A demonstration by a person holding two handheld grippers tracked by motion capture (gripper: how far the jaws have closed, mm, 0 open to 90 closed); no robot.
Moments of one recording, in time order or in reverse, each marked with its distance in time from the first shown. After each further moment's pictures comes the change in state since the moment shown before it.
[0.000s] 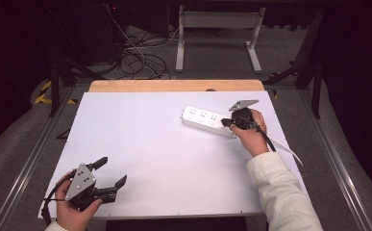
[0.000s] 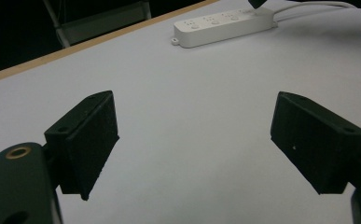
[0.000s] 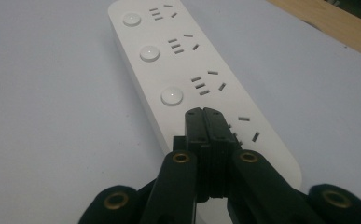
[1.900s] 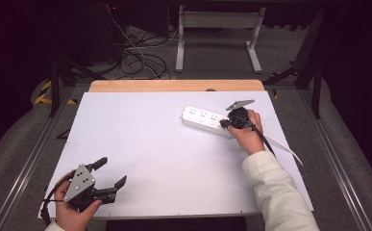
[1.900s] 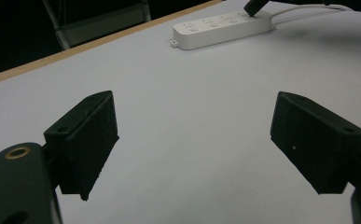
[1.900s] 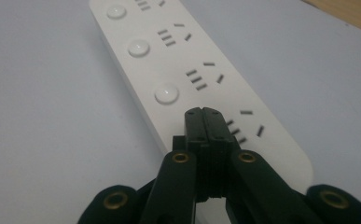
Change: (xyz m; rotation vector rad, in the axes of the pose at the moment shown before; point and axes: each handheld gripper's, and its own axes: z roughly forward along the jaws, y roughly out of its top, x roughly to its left) left arm 0.000 0.000 -0.002 -0.008 -0.004 0.000; right arm 0.004 0.003 0.010 0.050 -0.036 0.071
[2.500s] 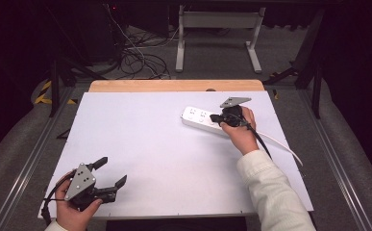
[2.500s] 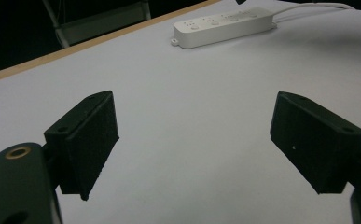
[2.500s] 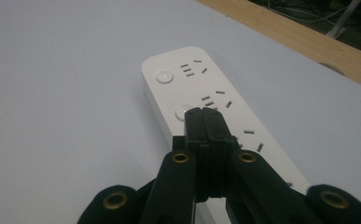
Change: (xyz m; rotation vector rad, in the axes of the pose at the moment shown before) left arm 0.001 0.000 0.002 0.006 0.001 -0.002; right arm 0.018 0.020 0.000 -0.156 0.072 -0.047
